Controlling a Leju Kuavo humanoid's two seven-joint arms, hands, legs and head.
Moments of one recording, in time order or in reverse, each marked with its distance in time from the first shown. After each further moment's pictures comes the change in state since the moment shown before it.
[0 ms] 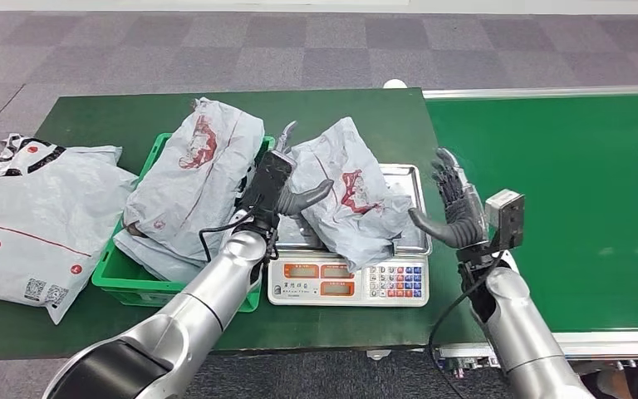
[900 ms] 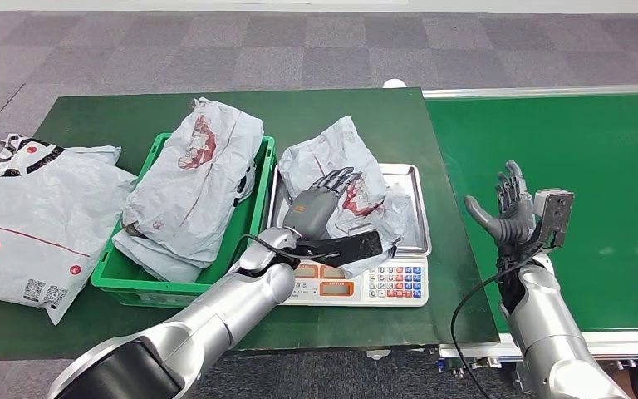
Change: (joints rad) left arm -0.017 -0.004 -0.380 0.084 -0.541 0.077 0.301; right arm -0.108 -0.016 -0.227 0.341 0.040 -0.065 -0.053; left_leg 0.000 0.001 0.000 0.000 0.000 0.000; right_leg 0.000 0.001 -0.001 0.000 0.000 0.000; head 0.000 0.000
